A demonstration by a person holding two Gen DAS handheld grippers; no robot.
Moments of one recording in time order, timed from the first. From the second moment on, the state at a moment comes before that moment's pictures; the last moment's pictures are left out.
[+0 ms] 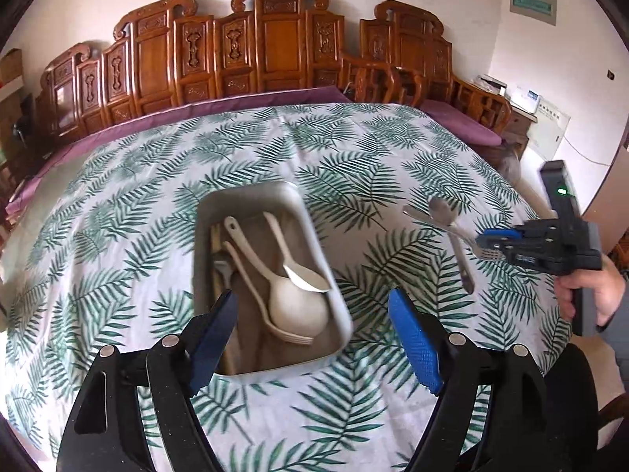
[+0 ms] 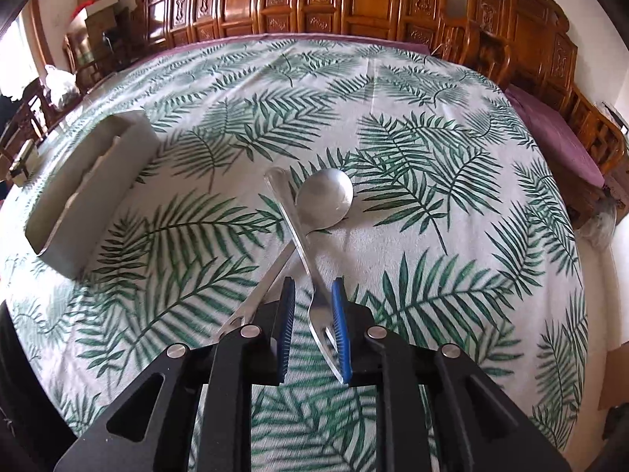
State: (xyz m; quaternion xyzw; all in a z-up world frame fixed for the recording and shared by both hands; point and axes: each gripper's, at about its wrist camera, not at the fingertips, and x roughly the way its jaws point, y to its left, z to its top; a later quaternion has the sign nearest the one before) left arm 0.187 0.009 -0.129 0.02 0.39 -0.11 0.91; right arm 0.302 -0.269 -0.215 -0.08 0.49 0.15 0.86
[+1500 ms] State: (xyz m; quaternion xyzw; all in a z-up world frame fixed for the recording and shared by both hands) left arm 0.231 -0.134 -0.154 0.10 0.42 -0.17 0.88; right arm 0.283 -0.341 -0.207 -0.03 0.50 0.13 0.86
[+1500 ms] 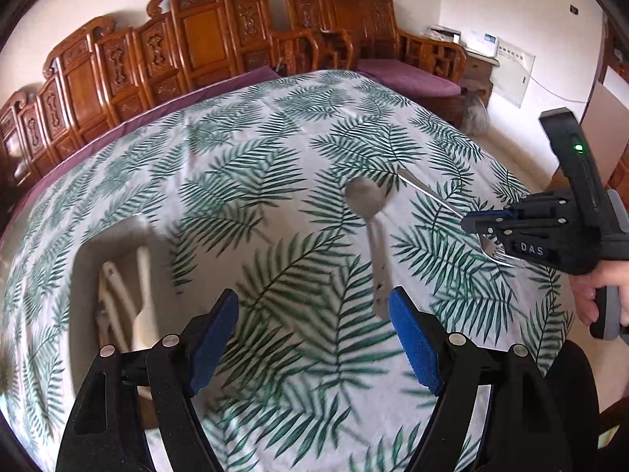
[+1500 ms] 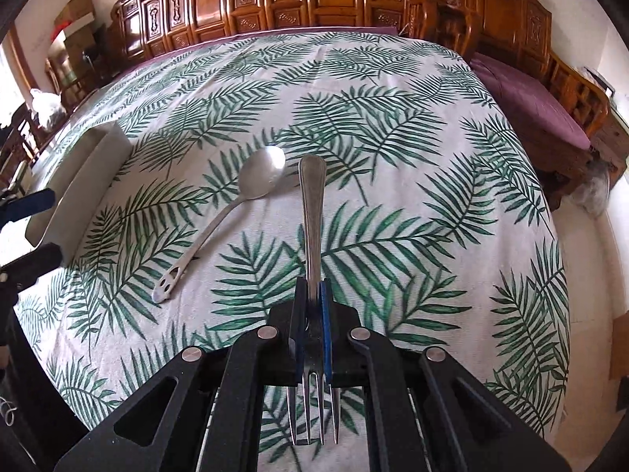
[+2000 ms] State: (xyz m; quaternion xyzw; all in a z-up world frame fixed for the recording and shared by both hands) left arm 0.300 -0.191 -0.201 0.09 0.48 -0.17 0.85; right arm 0.289 -0.366 -0.226 0.00 0.52 0.11 0.85
